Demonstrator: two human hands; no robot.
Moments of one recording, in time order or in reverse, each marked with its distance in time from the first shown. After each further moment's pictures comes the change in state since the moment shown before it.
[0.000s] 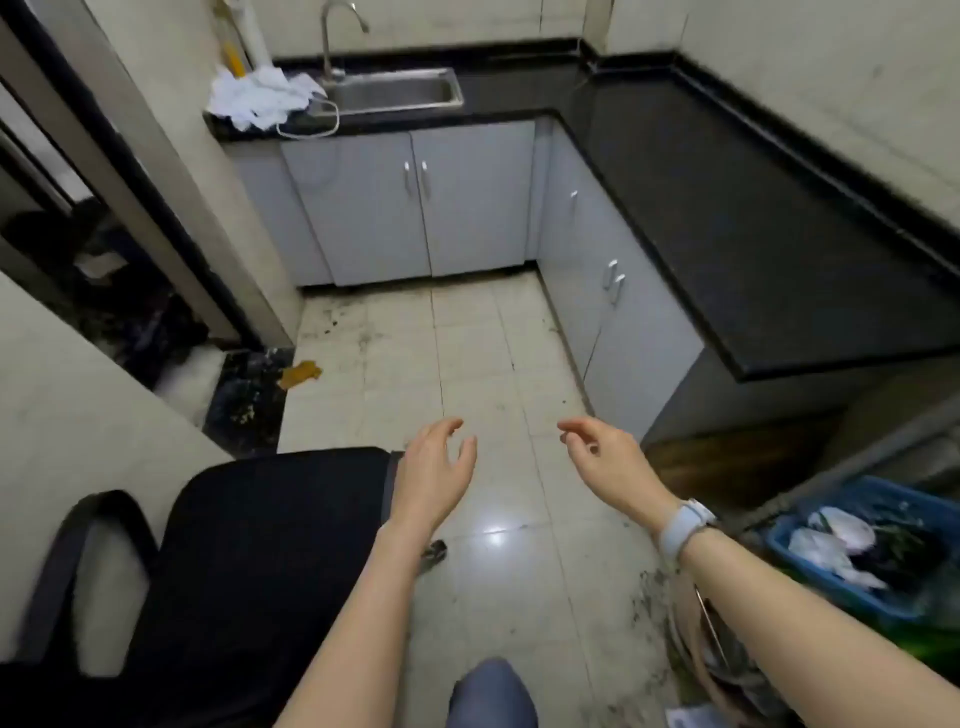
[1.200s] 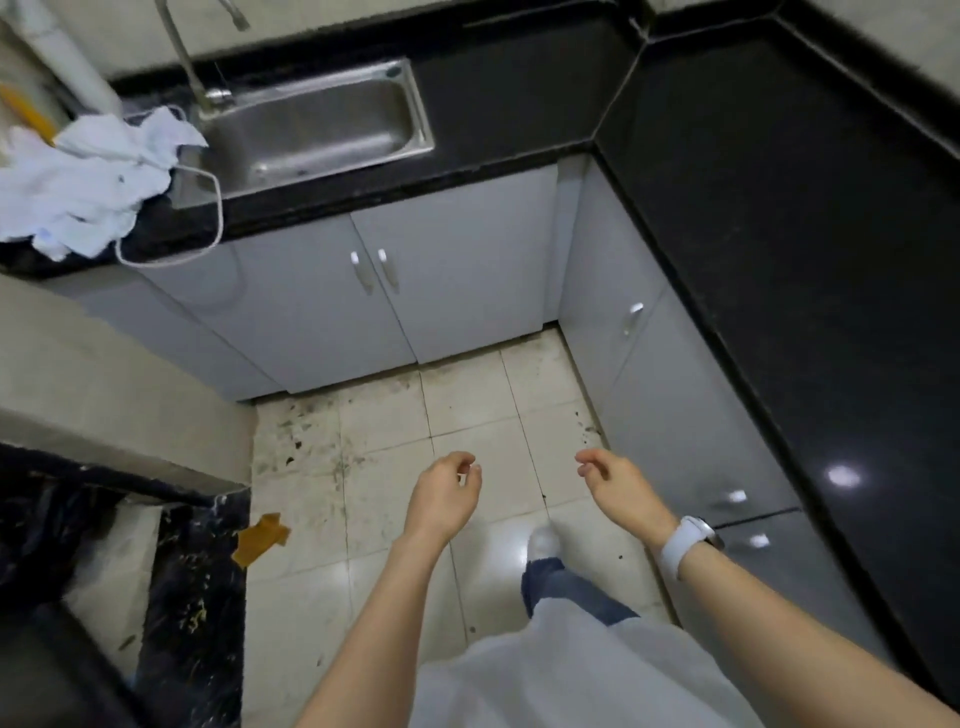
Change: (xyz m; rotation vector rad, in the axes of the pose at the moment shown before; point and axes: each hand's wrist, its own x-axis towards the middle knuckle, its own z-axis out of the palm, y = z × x) left_hand 0.727 0.027 0.011 0.087 -0.255 -0.237; right_hand 0.708 0.042 -0.036 0.143 -0.148 0.382
